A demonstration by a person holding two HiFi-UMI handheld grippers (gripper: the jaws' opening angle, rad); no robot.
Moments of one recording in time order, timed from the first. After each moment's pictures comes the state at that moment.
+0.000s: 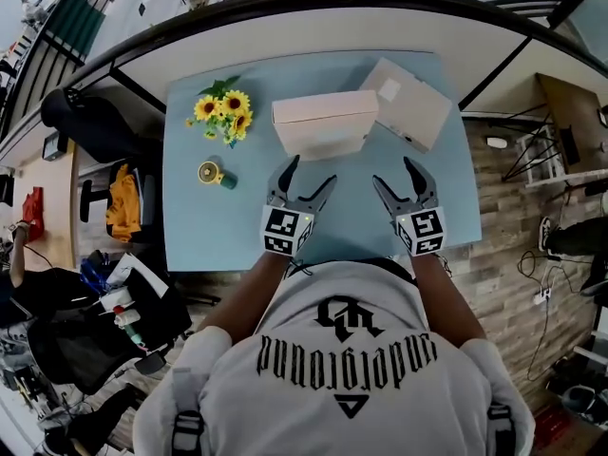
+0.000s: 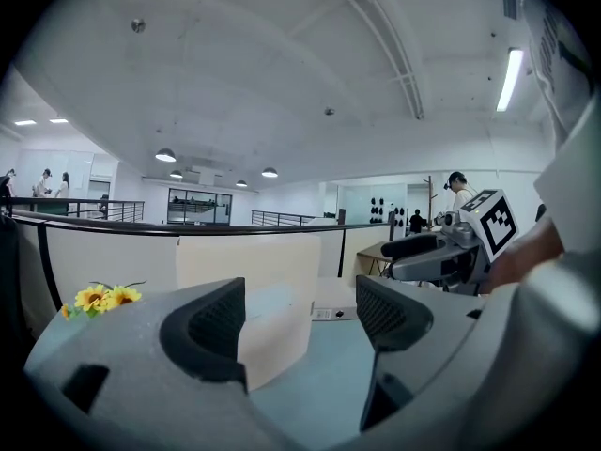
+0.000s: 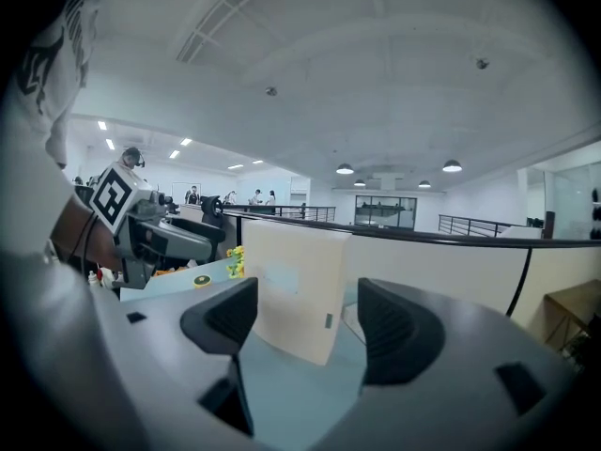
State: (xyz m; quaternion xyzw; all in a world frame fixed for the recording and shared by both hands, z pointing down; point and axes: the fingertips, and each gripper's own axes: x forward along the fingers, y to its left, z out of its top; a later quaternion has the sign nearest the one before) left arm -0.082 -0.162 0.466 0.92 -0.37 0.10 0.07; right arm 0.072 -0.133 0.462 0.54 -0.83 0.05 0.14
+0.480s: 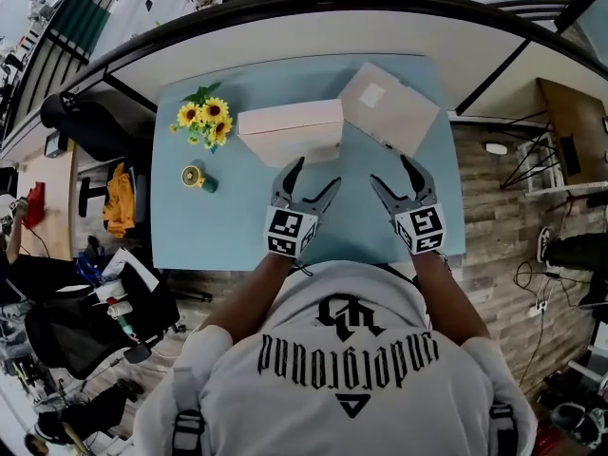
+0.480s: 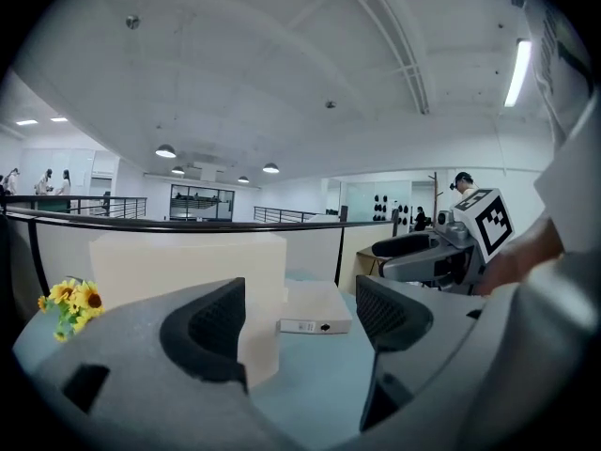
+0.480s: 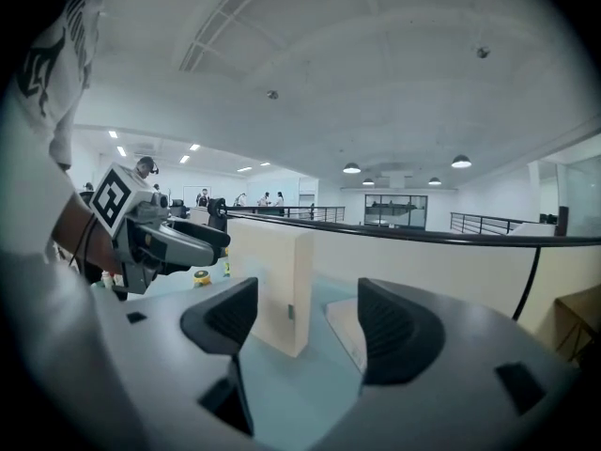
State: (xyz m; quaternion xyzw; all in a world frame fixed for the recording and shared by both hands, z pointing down) left arm 0.019 -0.168 0.468 0.91 -0.39 0.10 0.08; right arm 0.158 -0.153 0.463 0.50 -0.85 0.05 0.14
